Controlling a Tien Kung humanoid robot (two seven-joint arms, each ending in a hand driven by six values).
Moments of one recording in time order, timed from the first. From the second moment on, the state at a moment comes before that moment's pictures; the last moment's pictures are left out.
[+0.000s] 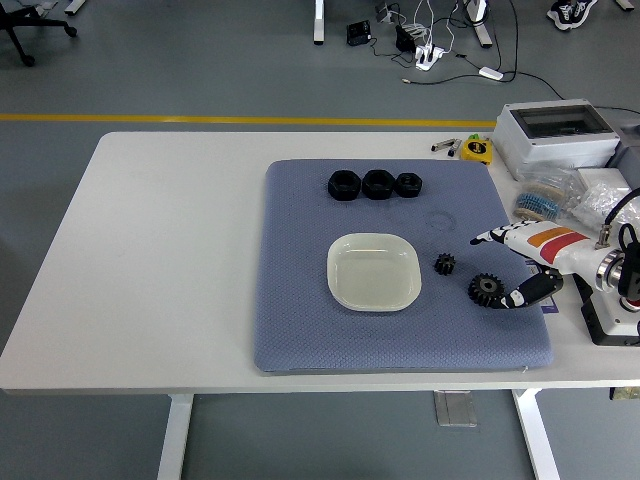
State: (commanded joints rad) left arm -0.12 0.11 -0.39 -0.21 0.56 0.18 0.10; right arm 0.61 -0.52 0.87 1.07 -2.07 0.18 0.27
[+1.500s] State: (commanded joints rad) left arm -0.12 0.11 -0.39 -0.21 0.56 0.18 0.11; right arm 0.66 -0.44 0.80 0.87 -1.95 0.18 0.26
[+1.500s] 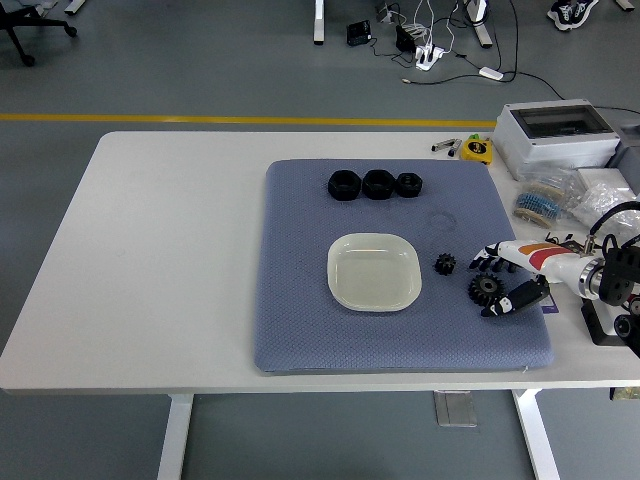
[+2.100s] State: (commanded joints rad) left arm -0.11 0.11 -0.40 -0.21 0.58 0.18 0.11; right arm 0.67 -0.42 0.77 0.83 -1.92 0.12 0.26
